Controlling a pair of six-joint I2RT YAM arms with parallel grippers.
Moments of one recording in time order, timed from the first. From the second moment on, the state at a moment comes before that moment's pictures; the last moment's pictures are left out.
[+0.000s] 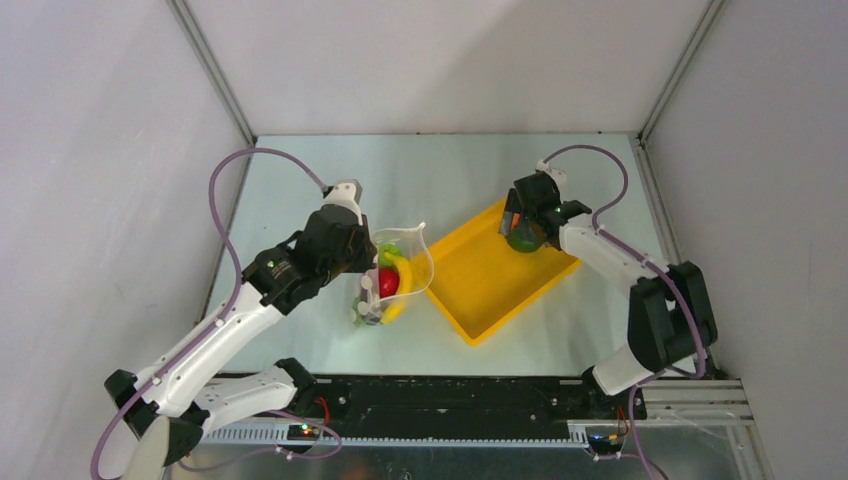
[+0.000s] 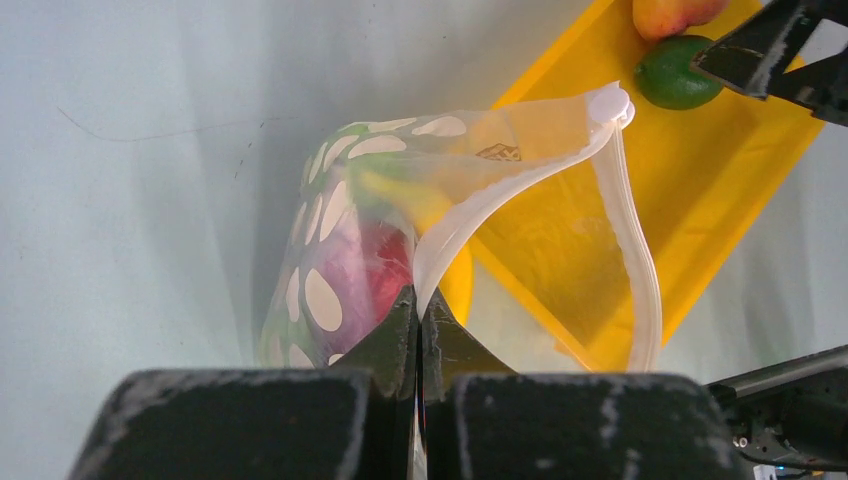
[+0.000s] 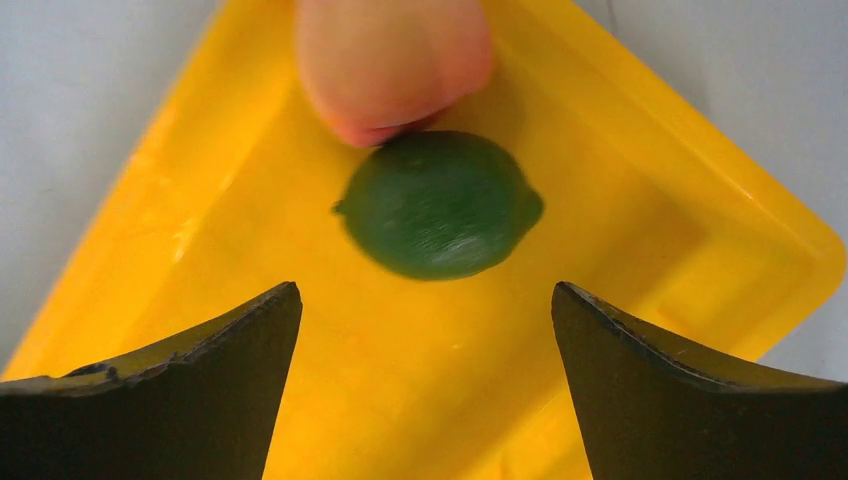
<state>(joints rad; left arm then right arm) -0.71 0.99 1.07 -0.75 -0.29 -0.56 0.45 1.52 1.11 -0.49 0.34 0.58</state>
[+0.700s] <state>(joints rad) -0.71 1.00 1.07 -0.73 -0.26 -0.52 0.34 1.72 1.11 -0.38 0.35 0.69</state>
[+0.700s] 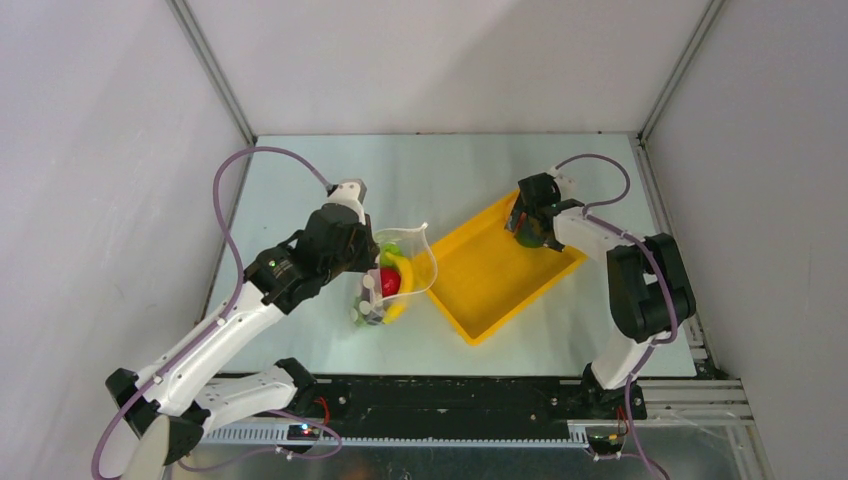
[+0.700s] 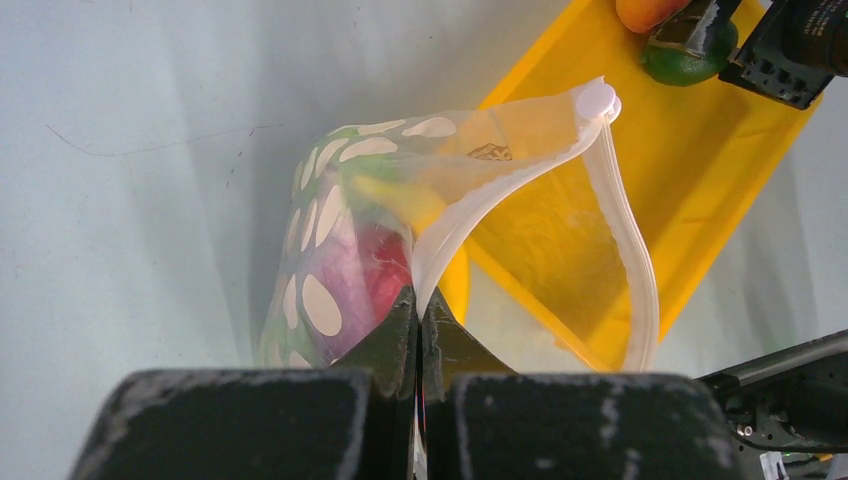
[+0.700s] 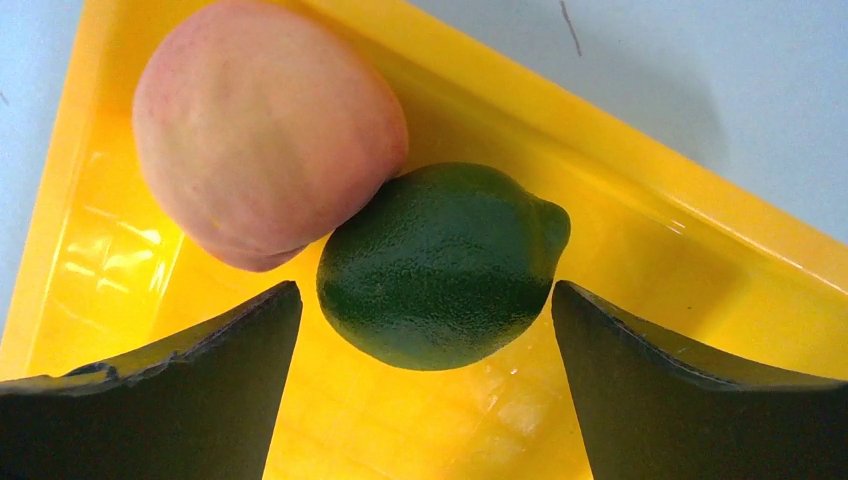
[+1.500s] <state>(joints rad) -0.71 0.99 1.07 -0.72 -0.26 -0.51 0.34 1.80 1.11 -0.34 0.45 0.75</state>
